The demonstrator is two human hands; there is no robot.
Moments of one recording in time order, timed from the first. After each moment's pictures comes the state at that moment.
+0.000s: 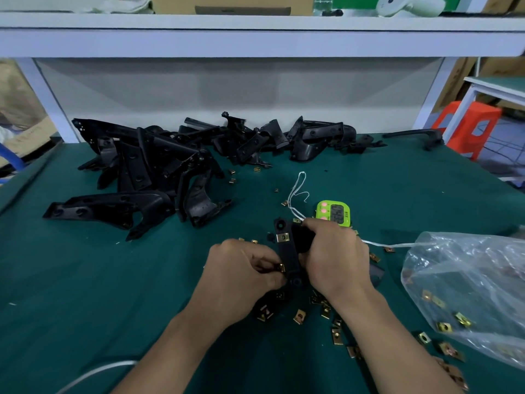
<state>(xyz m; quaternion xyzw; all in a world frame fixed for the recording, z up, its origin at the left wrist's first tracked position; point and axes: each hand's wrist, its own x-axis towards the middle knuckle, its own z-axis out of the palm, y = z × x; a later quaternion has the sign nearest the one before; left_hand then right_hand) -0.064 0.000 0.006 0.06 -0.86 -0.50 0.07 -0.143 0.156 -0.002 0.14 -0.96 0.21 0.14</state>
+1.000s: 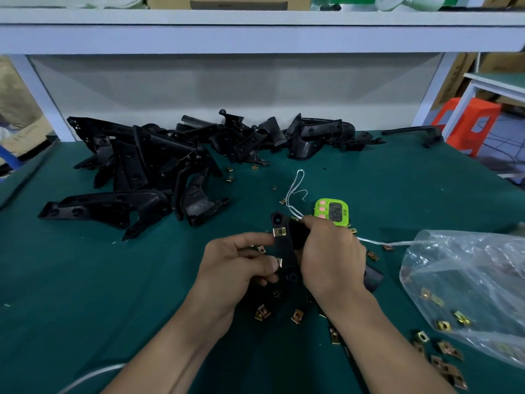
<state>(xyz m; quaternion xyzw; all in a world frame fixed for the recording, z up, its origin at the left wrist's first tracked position) -0.066 0.006 0.008 0.14 -0.64 -0.75 0.05 -0.137 0.146 0.001 0.10 -0.97 0.16 0.15</state>
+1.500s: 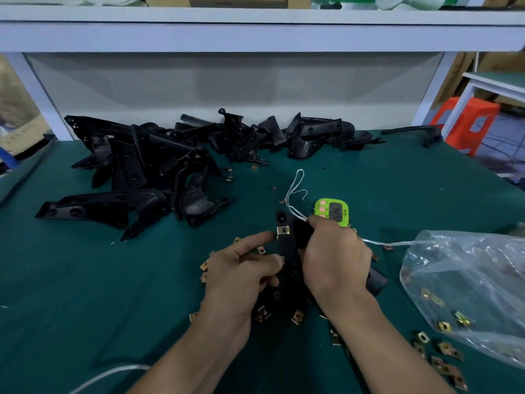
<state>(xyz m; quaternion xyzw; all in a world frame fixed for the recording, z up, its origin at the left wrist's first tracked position) -0.062 0.026 0.004 0.21 -0.57 -0.79 0.10 -0.137 0.147 -0.001 0.06 -0.97 0.14 0.16</state>
